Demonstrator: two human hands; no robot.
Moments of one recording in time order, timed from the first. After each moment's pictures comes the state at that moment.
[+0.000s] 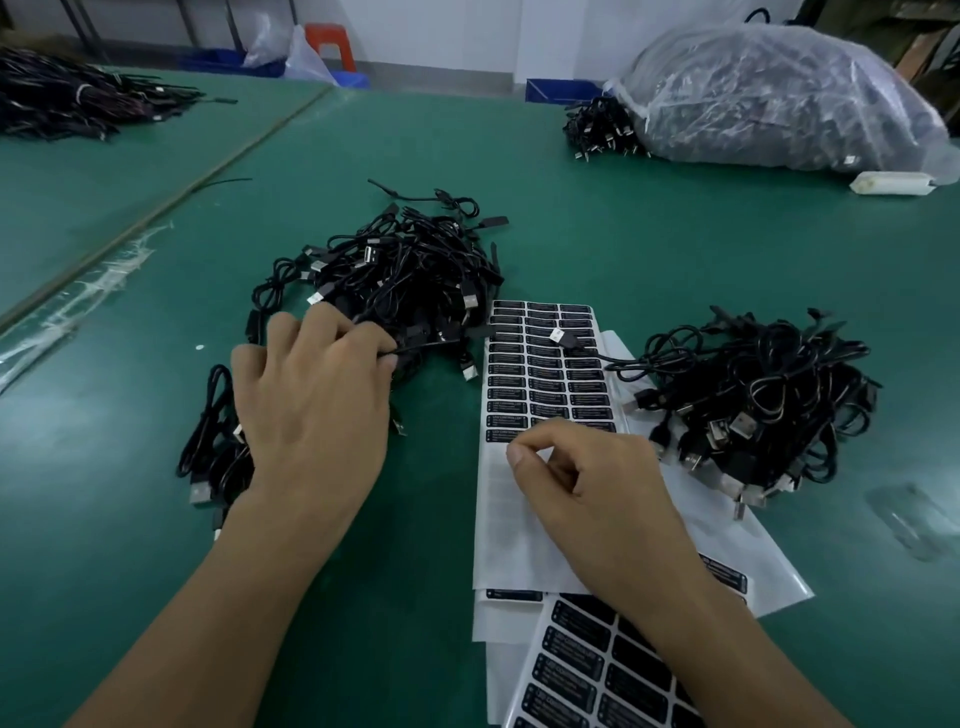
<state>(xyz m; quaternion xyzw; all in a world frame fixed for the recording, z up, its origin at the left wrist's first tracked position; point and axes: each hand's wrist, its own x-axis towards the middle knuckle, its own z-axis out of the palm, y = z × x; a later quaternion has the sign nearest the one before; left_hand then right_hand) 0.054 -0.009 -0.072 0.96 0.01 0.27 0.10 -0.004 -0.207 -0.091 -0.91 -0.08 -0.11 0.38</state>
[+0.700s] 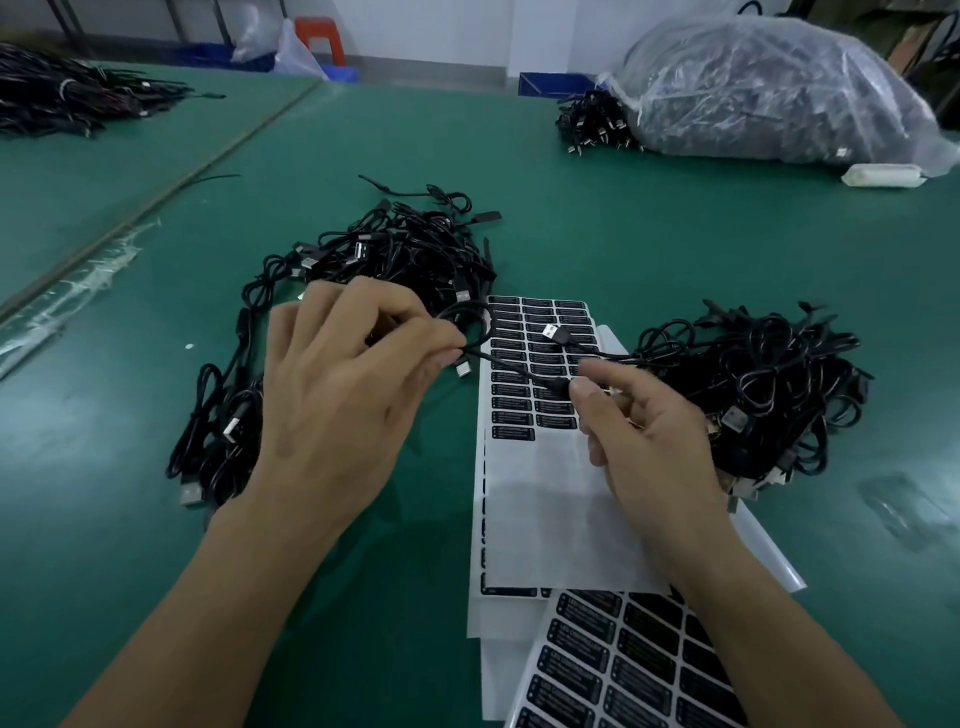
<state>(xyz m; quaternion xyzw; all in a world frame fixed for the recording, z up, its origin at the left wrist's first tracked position) 0.051 -0.014 -0.065 0.86 -0.23 0.41 0.21 0.012 -0.227 -0.086 -0.75 0.08 -0.12 0.65</state>
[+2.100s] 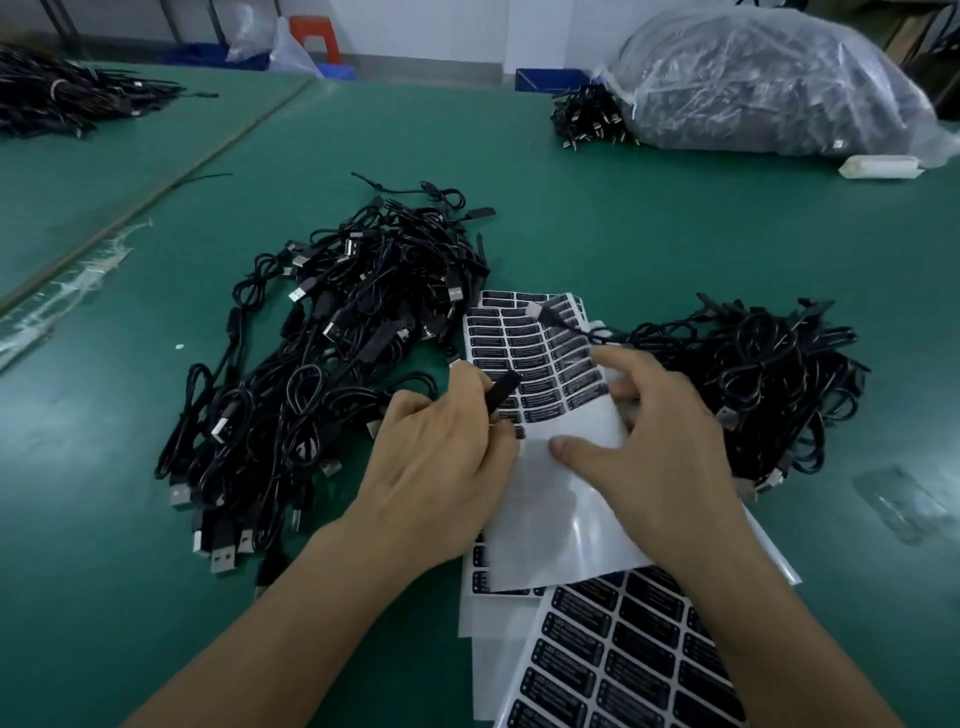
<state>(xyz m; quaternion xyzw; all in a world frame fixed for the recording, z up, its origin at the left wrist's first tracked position) 0.035 -0.062 -0.099 0.93 -0.24 0.11 0.28 0.000 -0.229 -0.068 -0.90 0.10 -0.09 0.42</state>
